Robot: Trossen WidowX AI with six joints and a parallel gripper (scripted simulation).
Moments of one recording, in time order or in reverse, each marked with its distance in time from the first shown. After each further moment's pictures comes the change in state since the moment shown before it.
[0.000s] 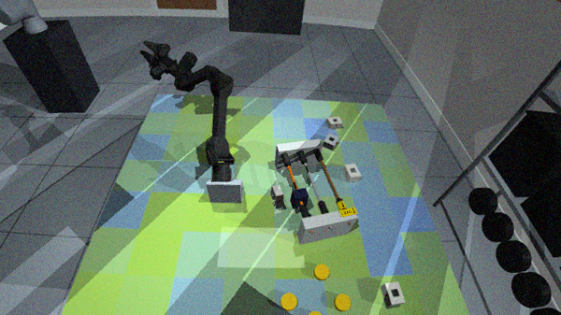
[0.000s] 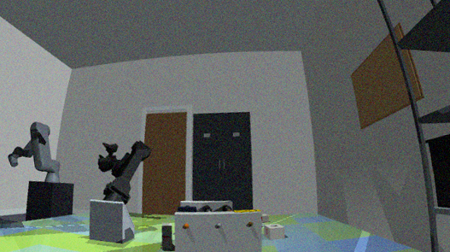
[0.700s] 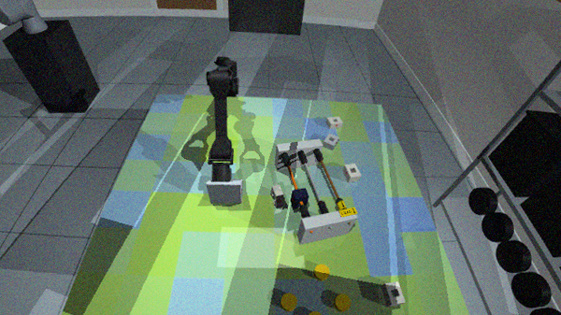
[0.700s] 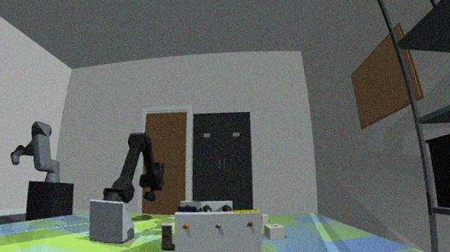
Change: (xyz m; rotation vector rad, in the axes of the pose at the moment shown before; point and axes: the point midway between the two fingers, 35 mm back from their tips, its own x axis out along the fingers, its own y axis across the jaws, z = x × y) arm -0.286 0.049 -0.138 0.413 0.780 0.834
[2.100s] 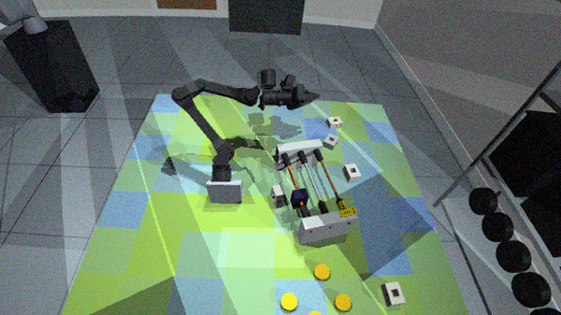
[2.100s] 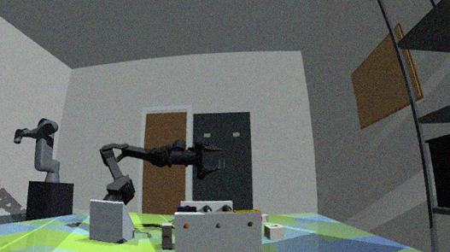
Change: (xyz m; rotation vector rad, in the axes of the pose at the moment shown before) arm -0.519 -0.086 -0.113 0.386 1.818 -1.061
